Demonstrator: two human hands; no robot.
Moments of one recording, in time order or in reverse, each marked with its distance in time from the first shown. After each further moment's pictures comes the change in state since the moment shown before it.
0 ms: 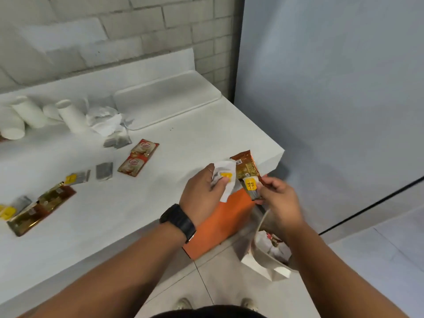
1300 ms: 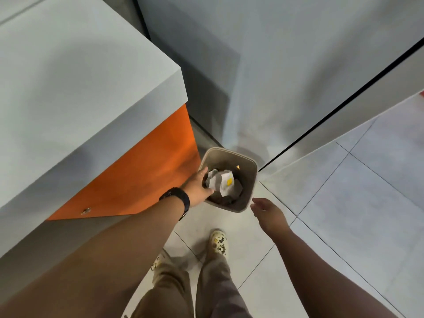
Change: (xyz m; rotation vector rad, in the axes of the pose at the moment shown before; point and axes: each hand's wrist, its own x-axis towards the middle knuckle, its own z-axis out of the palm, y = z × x) left_hand 0.006 -0.085 0.310 0.150 -0.799 -0.510; right_hand -0.034 0.242 -0.213 -0.487 0.102 0.607
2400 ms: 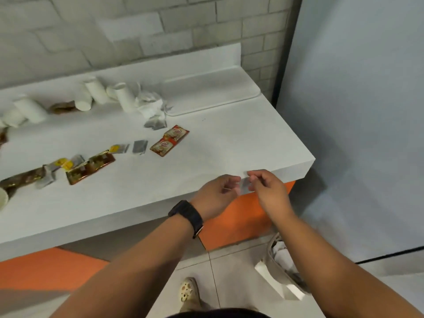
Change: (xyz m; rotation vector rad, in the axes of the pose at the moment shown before) left_hand -0.236 -0.023 -0.172 -0.320 0.583 0.200; right_hand -0.133 -0.302 0.092 0.080 -0.214 -0.879
